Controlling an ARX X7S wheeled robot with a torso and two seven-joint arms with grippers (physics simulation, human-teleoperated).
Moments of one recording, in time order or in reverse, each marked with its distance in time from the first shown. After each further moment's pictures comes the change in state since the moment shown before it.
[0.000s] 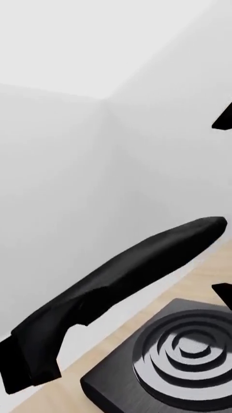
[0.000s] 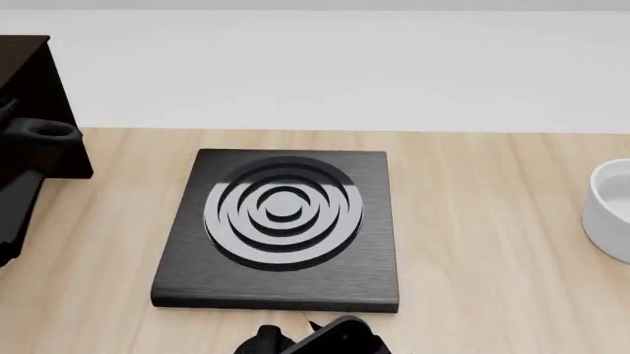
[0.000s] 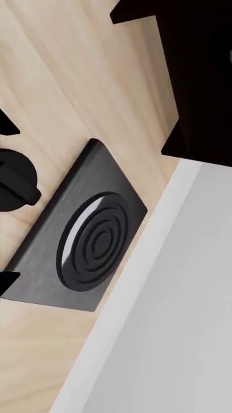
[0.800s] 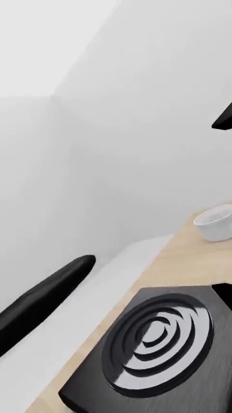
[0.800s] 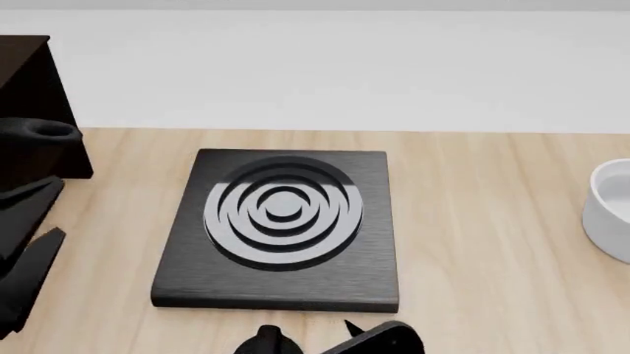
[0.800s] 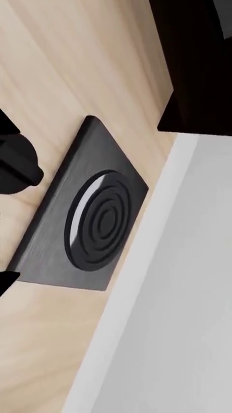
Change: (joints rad) left arm 0.309 0.037 -0.062 0.502 -0.034 -0.067 -0.076; right arm -0.083 0.070 0.031 0.001 -0.063 -0.119 -0.014
